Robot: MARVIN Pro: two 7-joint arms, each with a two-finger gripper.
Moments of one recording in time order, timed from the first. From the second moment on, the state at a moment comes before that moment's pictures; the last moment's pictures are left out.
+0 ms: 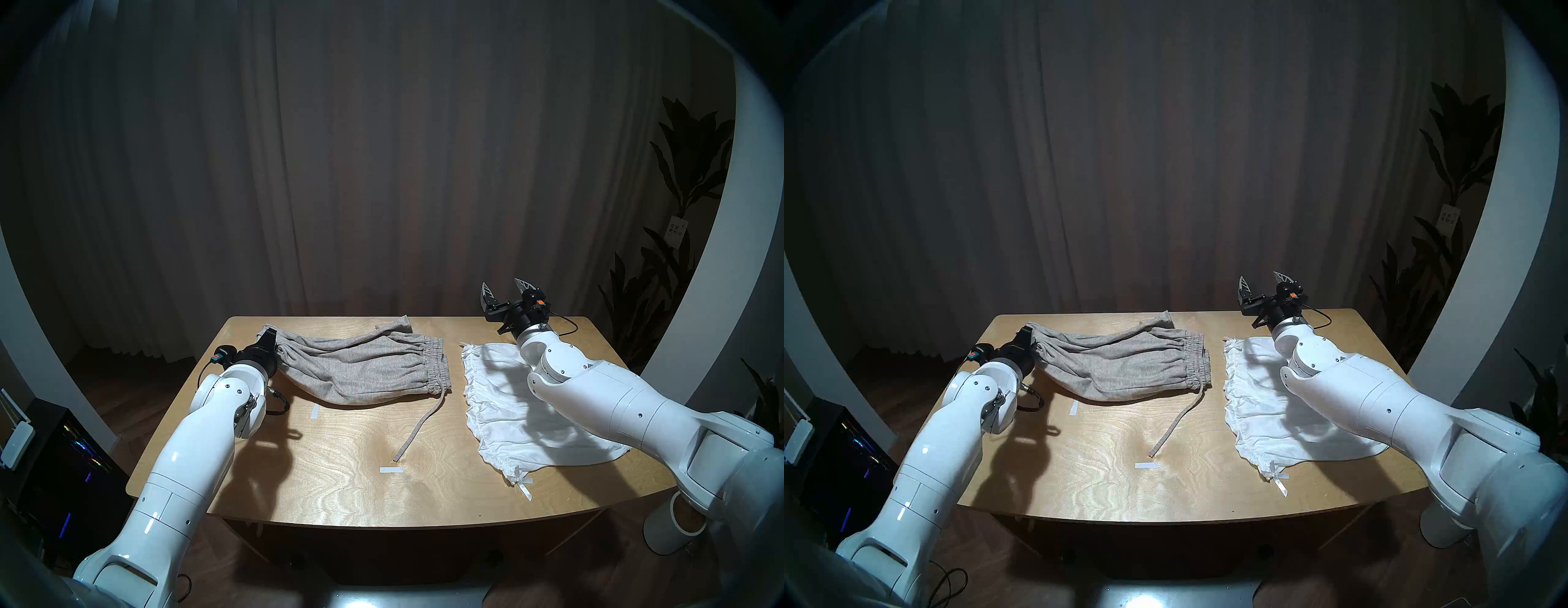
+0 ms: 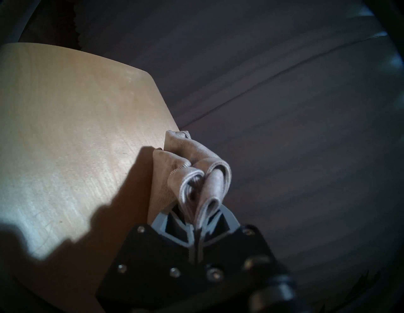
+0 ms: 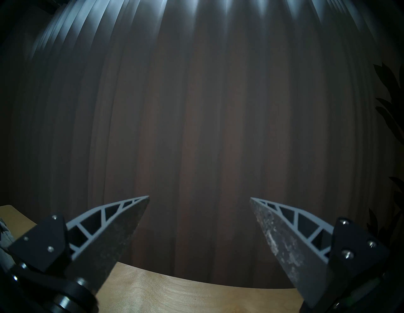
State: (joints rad) left arm 1.41 -1.14 -1.39 -1.51 -1.51 -0.05 0.39; right arm -0.81 -0.88 0.48 -1.10 0.94 -0.52 -0.25
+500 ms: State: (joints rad) left arm 1.34 -1.15 -1.32 -1.53 -1.47 -0.05 0.40; right arm -0.83 -0.86 0.48 -1.12 0.96 -0.54 -0.27
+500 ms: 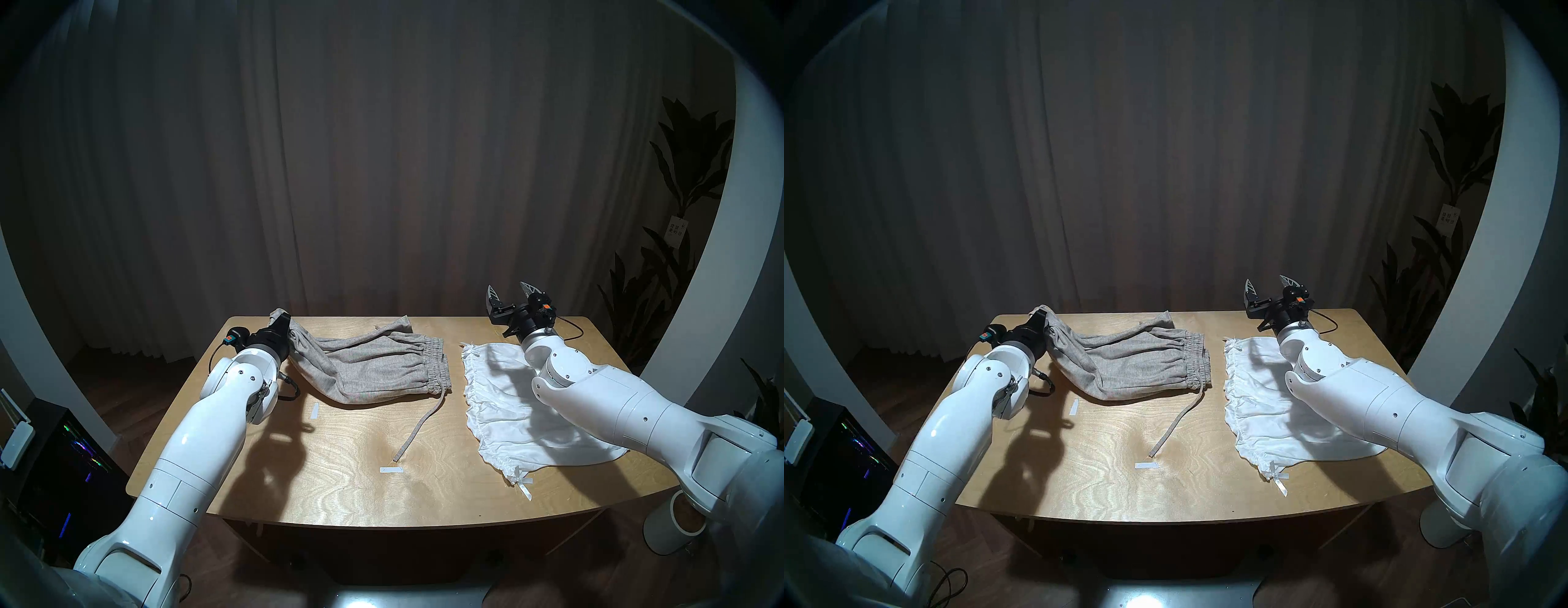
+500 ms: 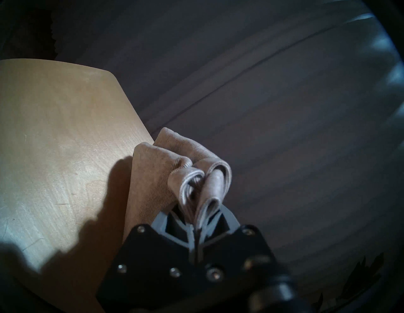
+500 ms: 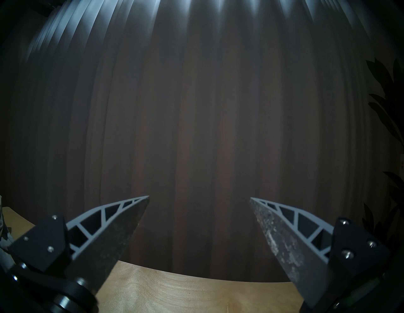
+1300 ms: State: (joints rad) left arm 1.24 -1.22 -1.18 -1.52 -1.42 0.01 0.40; right arm -0.87 -0.80 0.48 -1.14 0.99 -0.58 -0.28
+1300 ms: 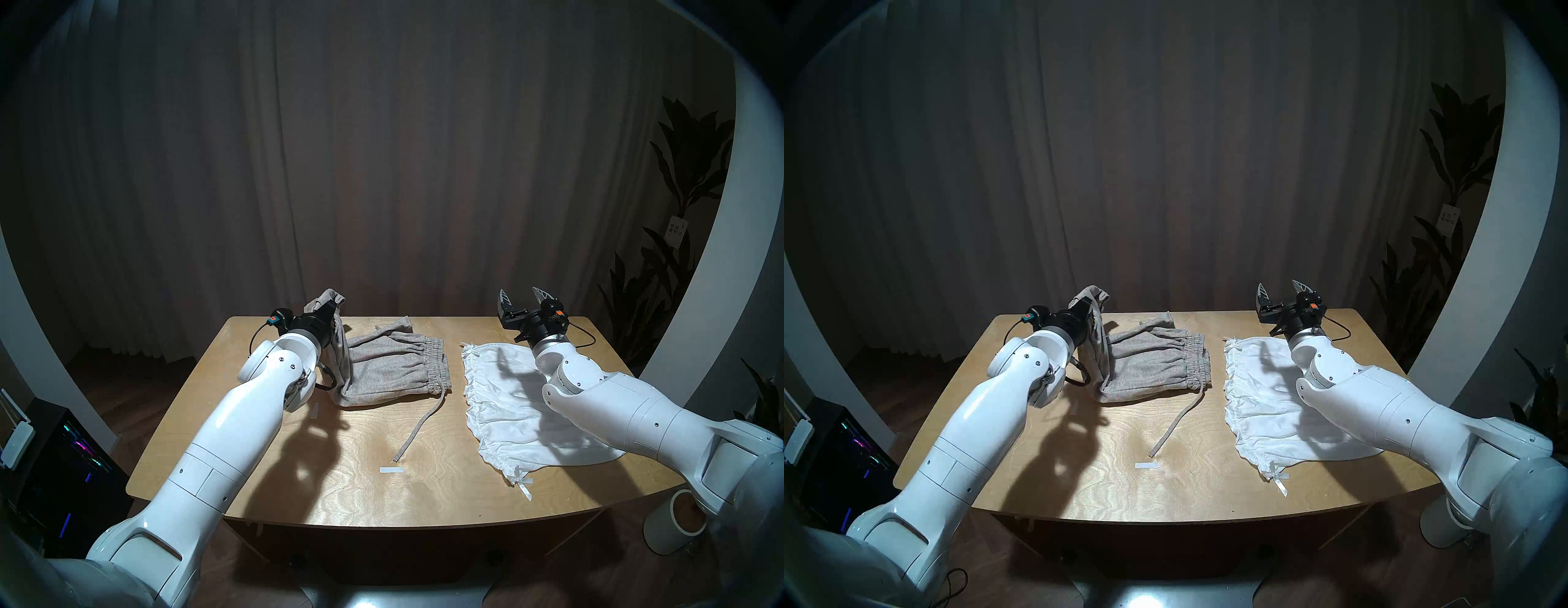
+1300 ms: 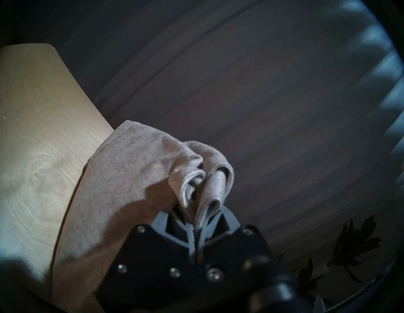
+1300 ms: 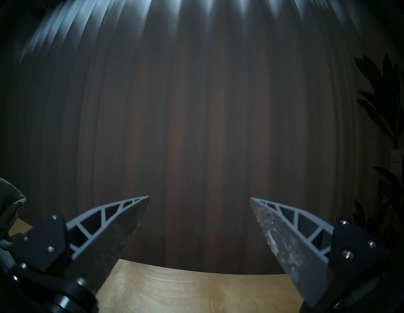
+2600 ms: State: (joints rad) left arm 1.17 -1.30 -0.88 -1.50 -1.24 0.09 0.40; right arm -0.89 -0.73 0.48 -1.16 1.03 -0.62 -0.25
